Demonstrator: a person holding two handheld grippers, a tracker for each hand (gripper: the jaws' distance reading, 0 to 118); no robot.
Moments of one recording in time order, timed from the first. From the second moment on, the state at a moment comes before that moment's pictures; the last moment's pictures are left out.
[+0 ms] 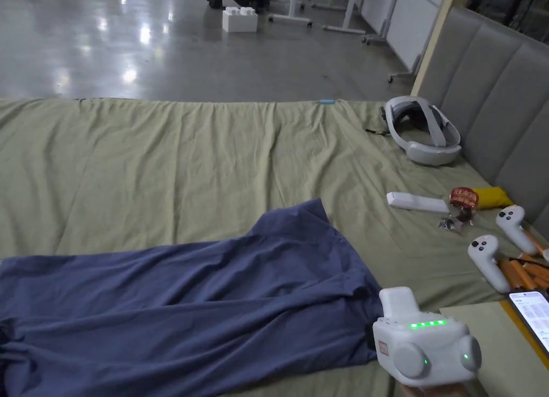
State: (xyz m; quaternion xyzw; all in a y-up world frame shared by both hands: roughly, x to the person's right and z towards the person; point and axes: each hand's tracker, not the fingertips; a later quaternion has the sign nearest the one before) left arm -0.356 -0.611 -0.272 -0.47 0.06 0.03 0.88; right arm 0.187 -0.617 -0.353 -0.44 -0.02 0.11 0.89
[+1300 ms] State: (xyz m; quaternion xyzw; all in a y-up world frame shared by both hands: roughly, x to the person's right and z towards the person) left arm -0.343 -0.423 0.002 -0.12 0.00 0.15 0.98; right arm 0.165 -0.440 -0.062 -0.27 0.05 0.06 0.96
